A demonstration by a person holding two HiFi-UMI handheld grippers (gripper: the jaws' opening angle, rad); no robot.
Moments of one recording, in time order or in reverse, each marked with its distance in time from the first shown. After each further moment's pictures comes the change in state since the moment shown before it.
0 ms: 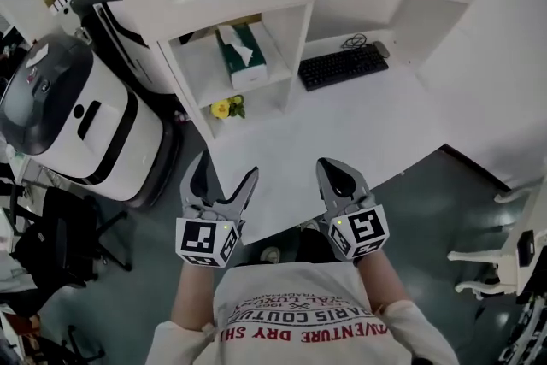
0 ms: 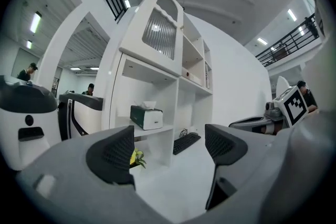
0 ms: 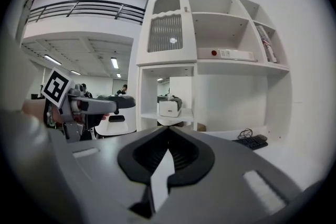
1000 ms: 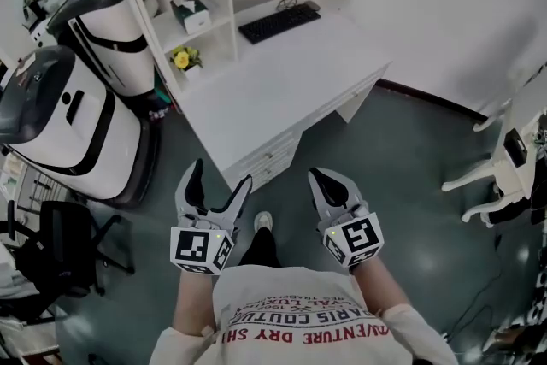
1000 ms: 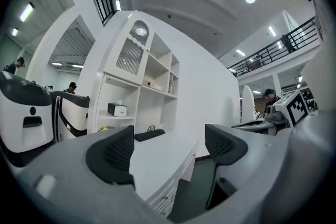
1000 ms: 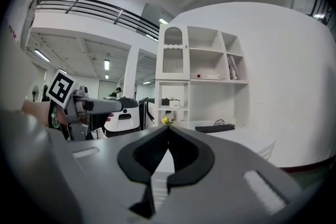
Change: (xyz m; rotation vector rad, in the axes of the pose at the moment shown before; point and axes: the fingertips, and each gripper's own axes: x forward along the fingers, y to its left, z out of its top) left arm -0.251 -0.165 -0.030 0.005 -0.031 -0.227; right arm -0.302 0.155 -0.052 0.022 -0.038 -0.188
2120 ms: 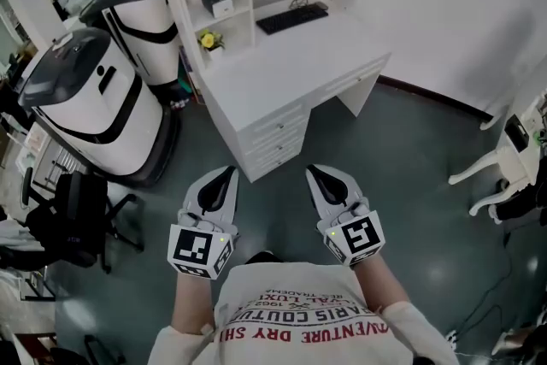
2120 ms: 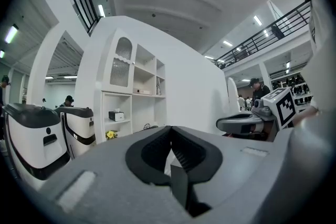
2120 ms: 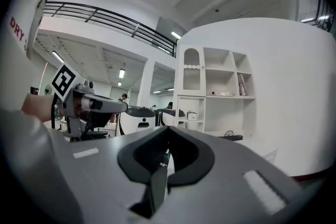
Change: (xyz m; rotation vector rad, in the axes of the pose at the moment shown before) left arm -0.180 -0.100 0.034 0.138 0.056 -0.050; right arm -0.149 0.121 0.032 -0.076 -0.130 0.096
